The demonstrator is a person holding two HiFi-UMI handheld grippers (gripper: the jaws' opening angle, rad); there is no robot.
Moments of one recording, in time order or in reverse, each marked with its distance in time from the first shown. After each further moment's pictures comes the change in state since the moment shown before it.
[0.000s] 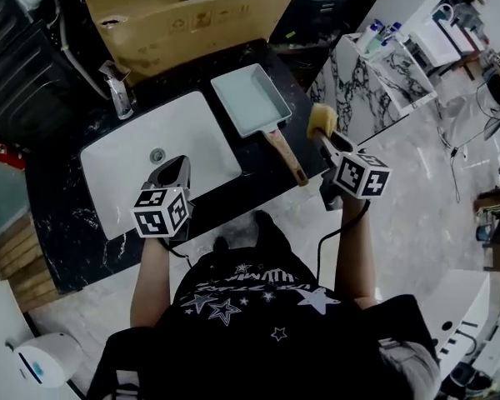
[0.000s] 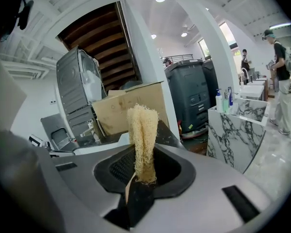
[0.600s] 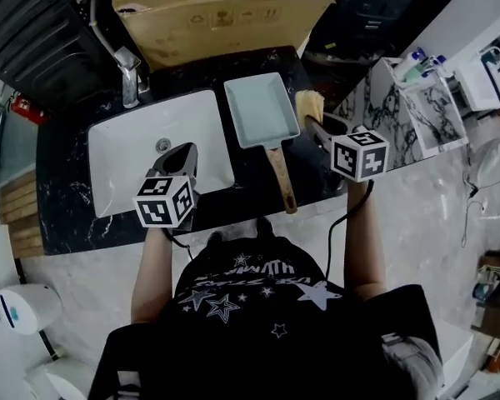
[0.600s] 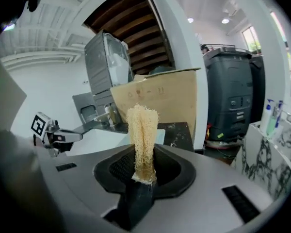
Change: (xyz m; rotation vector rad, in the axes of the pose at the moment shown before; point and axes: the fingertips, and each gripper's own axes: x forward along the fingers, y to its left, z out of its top) left arm 0.035 -0.023 0.030 -0.042 -0.044 0.189; right arm 0.097 0.000 0.038 -0.288 0.176 0.331
